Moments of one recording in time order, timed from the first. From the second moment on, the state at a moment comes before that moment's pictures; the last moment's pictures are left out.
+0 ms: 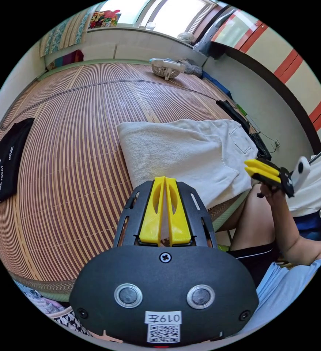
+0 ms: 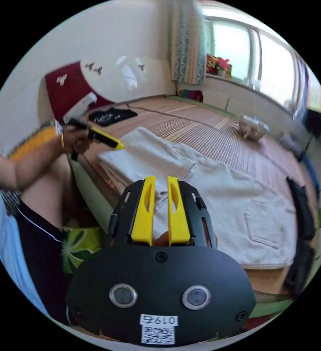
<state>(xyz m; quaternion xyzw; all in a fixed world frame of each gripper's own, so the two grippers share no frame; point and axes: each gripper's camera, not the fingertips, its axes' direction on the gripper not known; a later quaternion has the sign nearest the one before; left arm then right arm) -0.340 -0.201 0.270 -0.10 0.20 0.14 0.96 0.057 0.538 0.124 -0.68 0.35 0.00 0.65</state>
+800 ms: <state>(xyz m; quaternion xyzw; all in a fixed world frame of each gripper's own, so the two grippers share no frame) -0.376 -0.207 0.270 -0.10 0.22 0.11 0.96 -0.152 0.754 0.327 -0.80 0.26 -0.42 0.33</state>
